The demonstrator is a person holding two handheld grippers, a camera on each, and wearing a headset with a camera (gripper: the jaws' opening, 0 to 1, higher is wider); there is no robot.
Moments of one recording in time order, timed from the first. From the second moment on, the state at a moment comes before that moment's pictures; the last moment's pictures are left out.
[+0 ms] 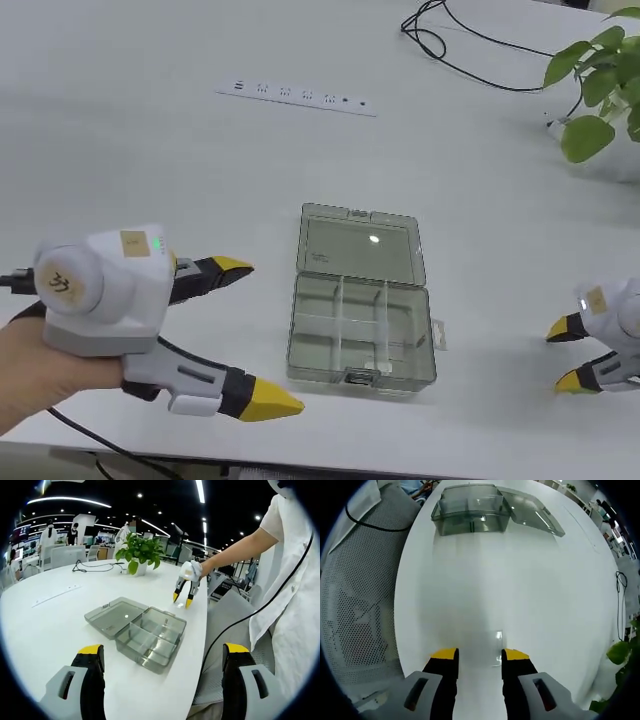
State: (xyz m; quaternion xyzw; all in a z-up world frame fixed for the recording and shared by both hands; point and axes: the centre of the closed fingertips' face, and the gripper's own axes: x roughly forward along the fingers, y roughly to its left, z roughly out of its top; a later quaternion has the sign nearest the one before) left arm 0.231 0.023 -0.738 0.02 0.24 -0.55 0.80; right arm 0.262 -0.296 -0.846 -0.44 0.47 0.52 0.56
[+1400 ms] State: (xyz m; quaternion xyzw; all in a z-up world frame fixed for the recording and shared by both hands) left arm 0.251 0.009 -0.687 -0.06 0.20 -0.52 0.83; right arm 0.246 -0.173 -0.726 -0.44 0.34 0.52 0.65
